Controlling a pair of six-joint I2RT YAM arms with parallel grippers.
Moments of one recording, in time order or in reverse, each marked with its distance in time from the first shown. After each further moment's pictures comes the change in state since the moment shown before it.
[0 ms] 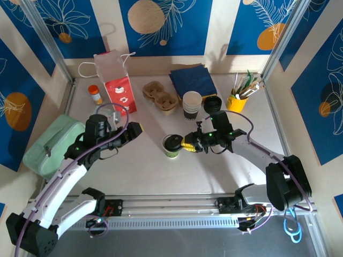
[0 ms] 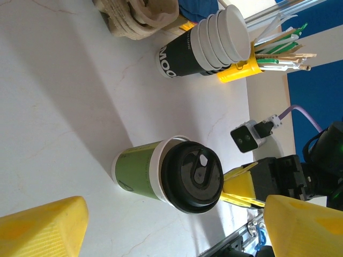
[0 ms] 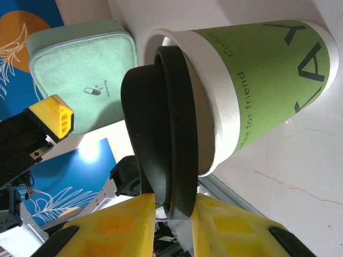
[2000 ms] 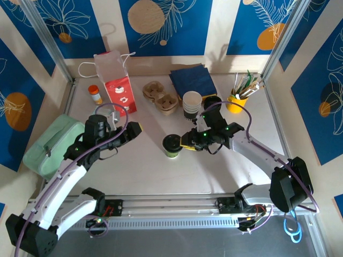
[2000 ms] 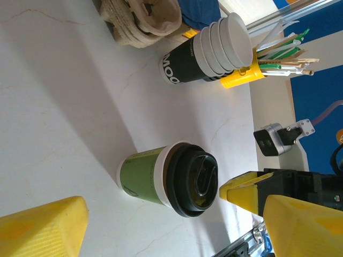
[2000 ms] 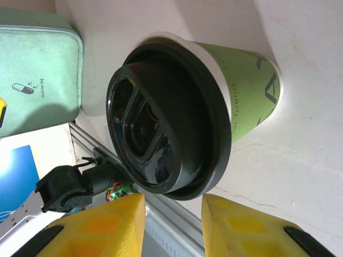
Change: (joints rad) left arm 0.000 -0.009 0.000 0.000 -0.026 0.011; right arm 0.119 -0.019 0.171 -0.299 0.304 -0.233
